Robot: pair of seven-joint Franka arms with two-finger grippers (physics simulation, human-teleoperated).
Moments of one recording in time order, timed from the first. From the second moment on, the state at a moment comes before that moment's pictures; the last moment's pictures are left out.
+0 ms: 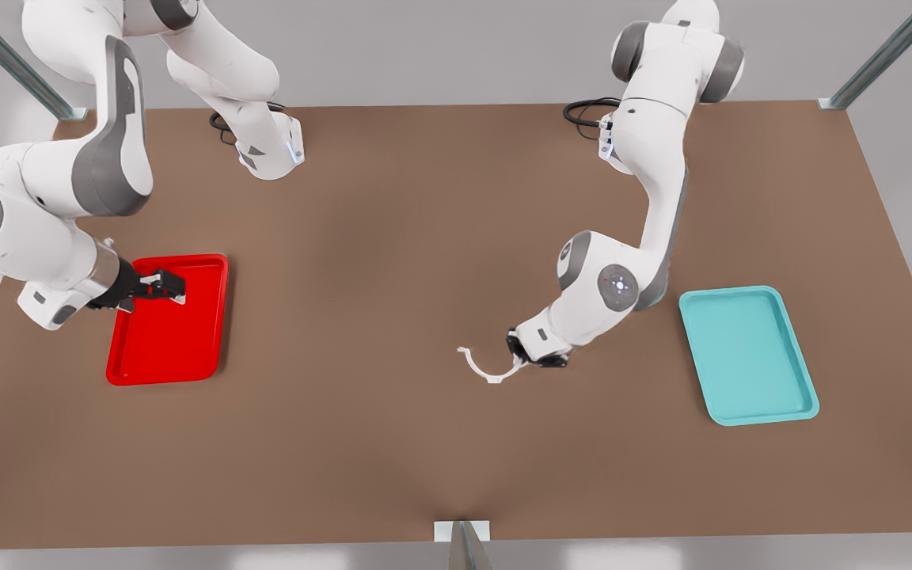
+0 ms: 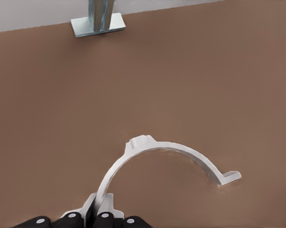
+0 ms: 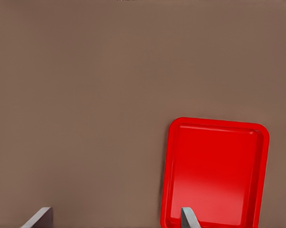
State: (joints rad) left arm -0.64 0.62 0.18 -1.40 -0.45 2.21 0.07; right arm -0.26 0.22 0.33 -1.46 -0.02 1.59 -0.09
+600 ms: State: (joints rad) left arm -0.87 0.71 0.15 -1.29 -0.46 2.46 -0.43; right arm 0.04 0.46 0.37 -1.31 0.04 1.68 -0.08
